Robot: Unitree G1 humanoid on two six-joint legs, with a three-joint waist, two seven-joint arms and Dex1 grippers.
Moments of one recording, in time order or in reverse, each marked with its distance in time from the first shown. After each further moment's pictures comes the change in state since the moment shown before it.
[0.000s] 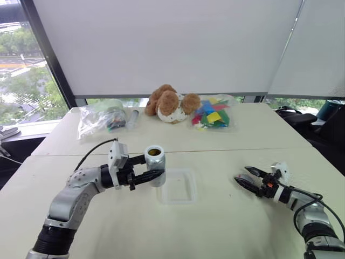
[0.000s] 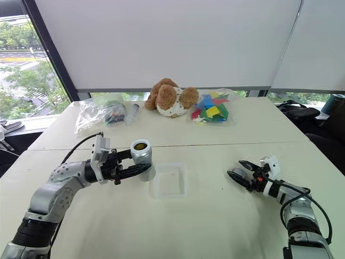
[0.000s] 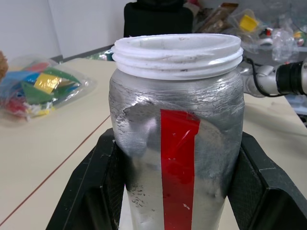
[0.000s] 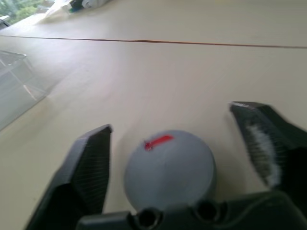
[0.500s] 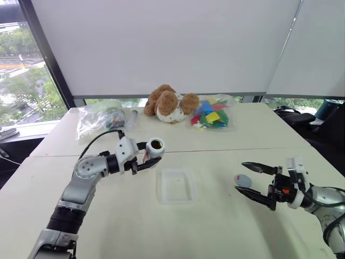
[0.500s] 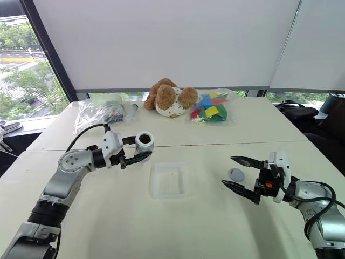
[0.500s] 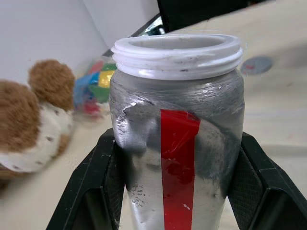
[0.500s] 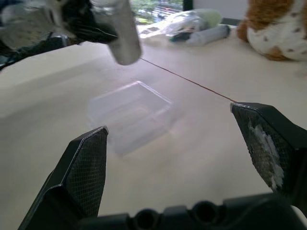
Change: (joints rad) left arm -0.189 -0.034 -0.099 0.323 0.433 -0.532 0.114; right arm 0.412 -0.127 -0.050 -1.068 0.238 0.377 0.006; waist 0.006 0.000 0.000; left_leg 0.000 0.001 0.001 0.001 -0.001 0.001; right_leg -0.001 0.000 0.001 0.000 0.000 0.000
